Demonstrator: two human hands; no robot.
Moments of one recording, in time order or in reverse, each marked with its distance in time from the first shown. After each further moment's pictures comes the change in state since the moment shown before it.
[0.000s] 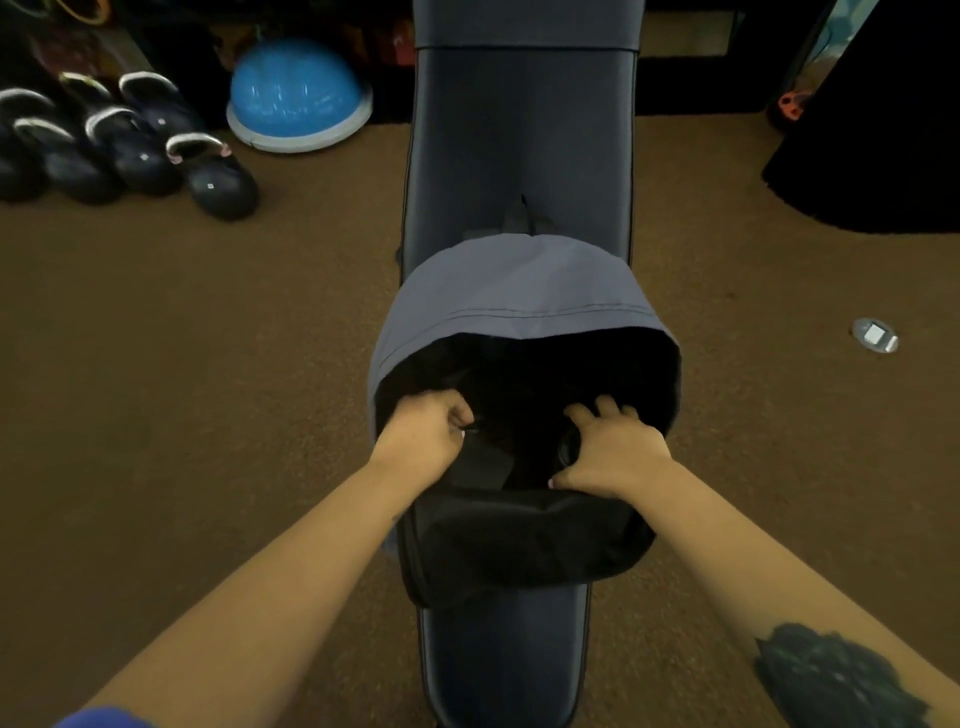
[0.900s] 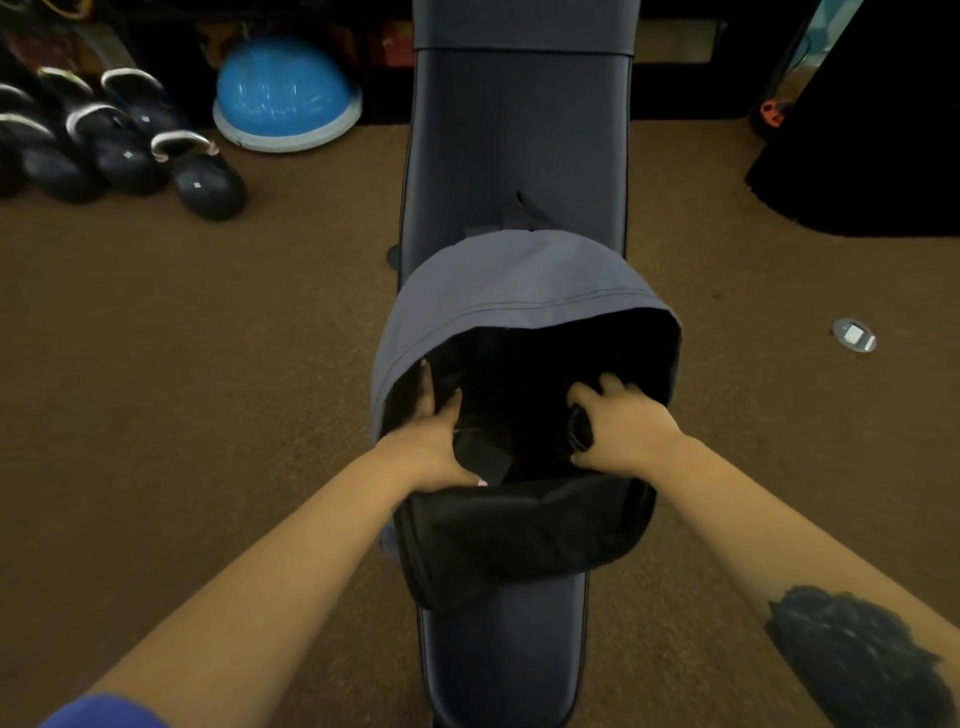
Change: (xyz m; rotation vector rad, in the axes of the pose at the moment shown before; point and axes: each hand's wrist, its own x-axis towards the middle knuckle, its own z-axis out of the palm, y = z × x) left_hand 0.002 -0.011 -0.003 0.218 -0.371 -0.031; right_hand 0.010 0.011 -0.015 -0.130 0.038 -0.099
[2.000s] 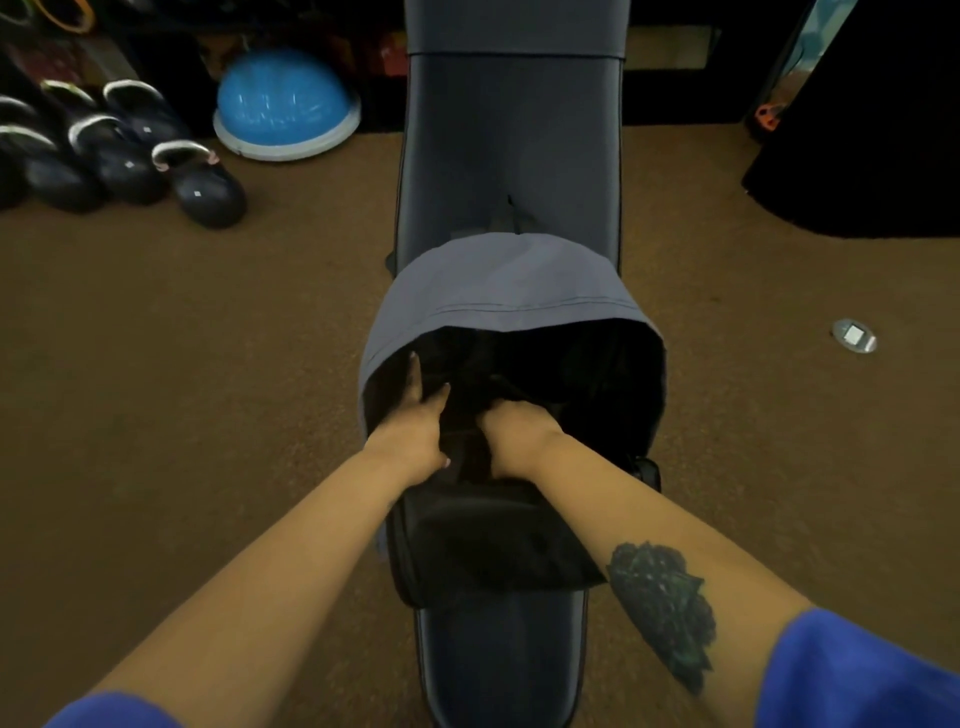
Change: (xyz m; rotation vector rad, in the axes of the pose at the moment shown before) left_hand 0.024 -0.018 0.007 0.160 0.218 0.013; right_hand 0.049 -0.084 0.032 -0.011 -0.015 -0.226
